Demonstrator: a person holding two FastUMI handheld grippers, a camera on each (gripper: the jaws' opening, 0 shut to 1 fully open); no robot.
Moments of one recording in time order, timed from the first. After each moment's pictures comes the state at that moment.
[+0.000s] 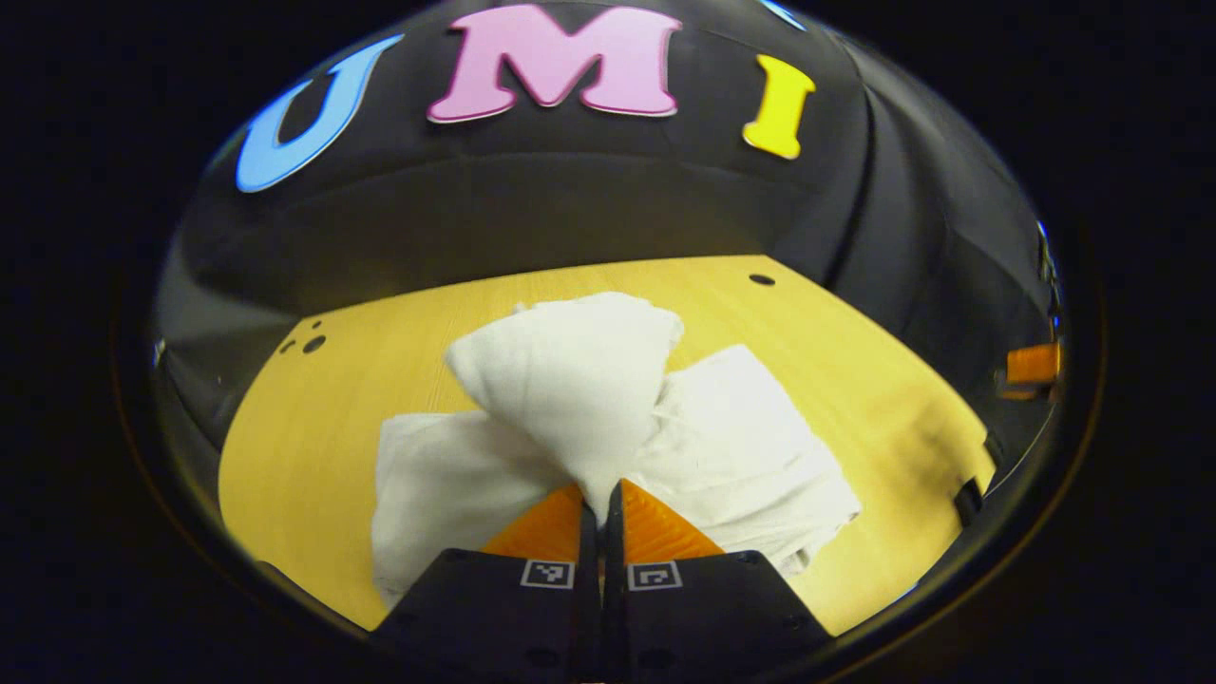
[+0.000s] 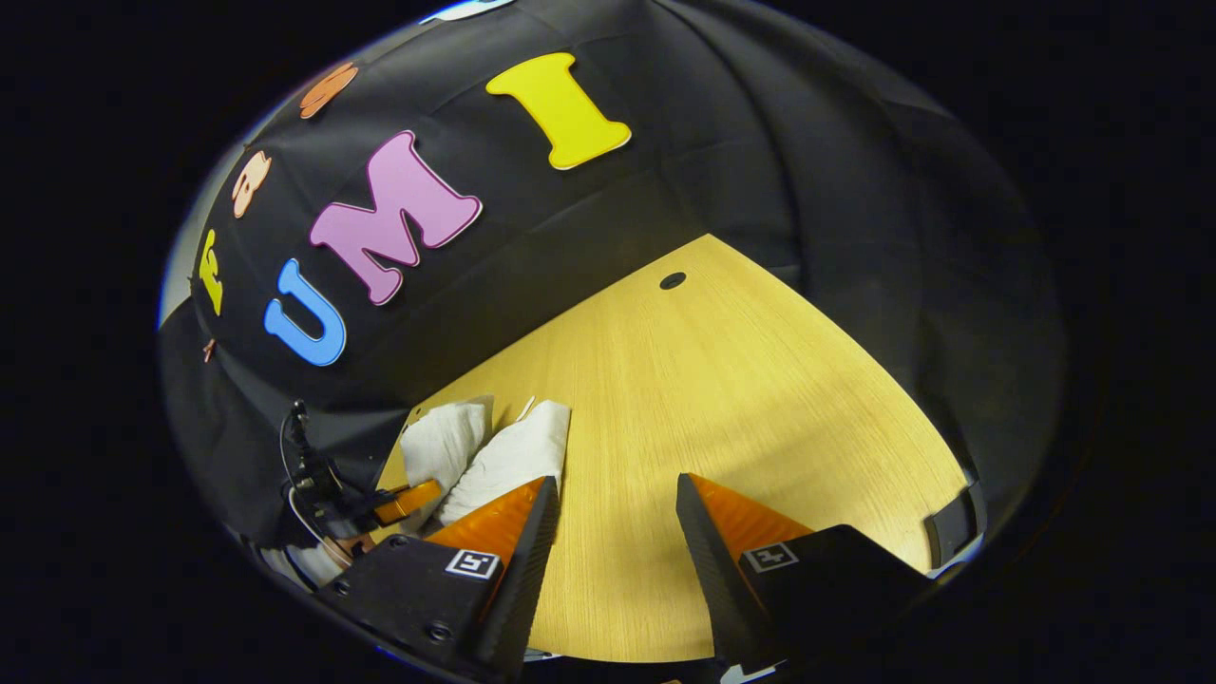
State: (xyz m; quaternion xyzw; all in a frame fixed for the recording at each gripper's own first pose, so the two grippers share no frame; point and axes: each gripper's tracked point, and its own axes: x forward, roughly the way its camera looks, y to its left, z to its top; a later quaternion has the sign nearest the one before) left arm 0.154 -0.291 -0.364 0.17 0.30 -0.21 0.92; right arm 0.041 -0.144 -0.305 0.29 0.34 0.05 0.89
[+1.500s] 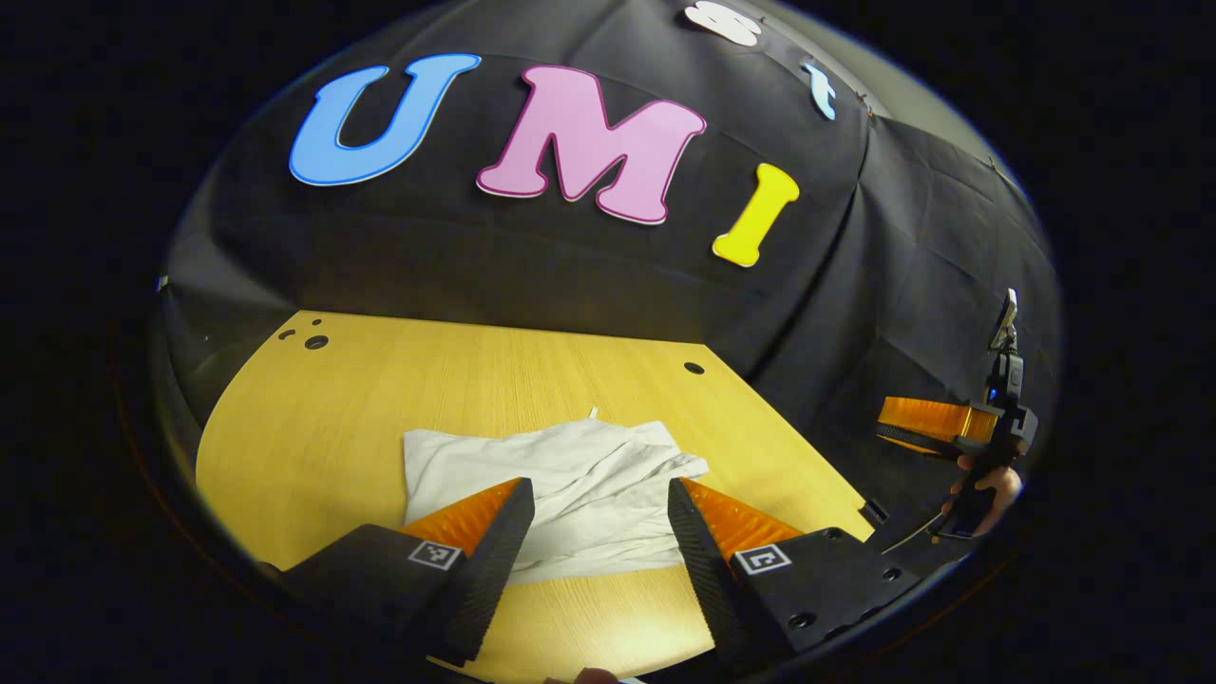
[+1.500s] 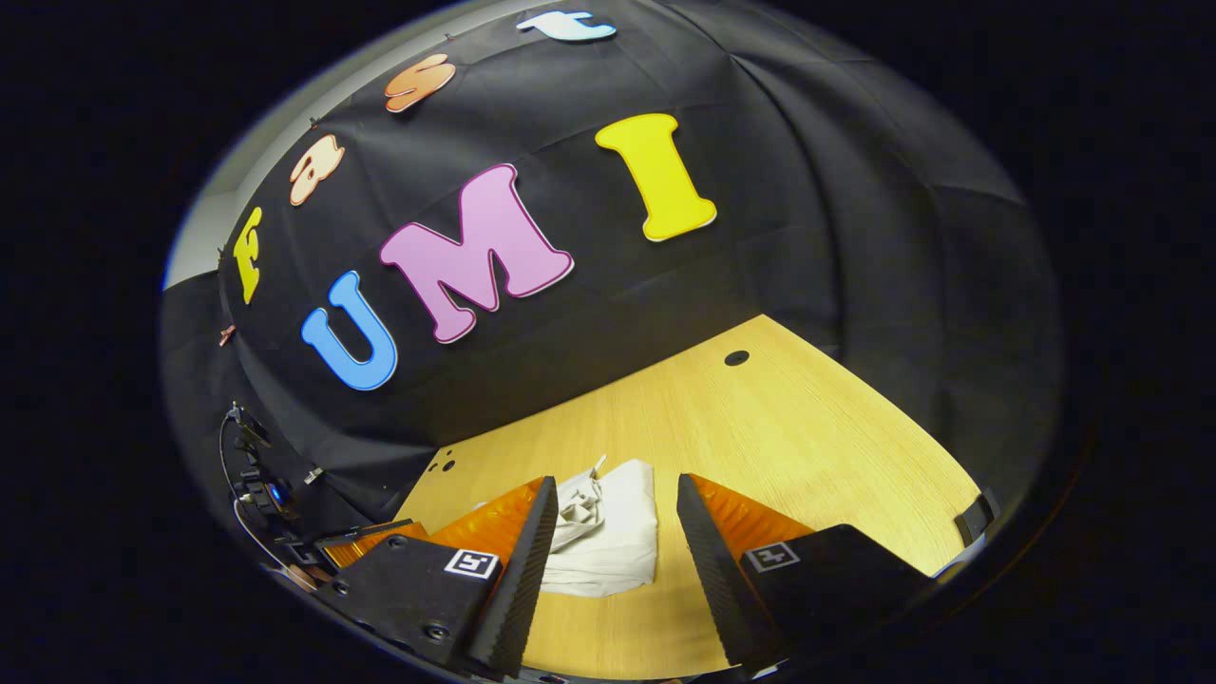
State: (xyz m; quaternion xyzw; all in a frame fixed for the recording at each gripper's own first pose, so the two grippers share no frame) left arm 0.074 -0.255 -0.218 -0.01 0.25 -0.27 0.93; right arm 0.049 -0.042 -0.186 0.25 0.22 0.06 0.94
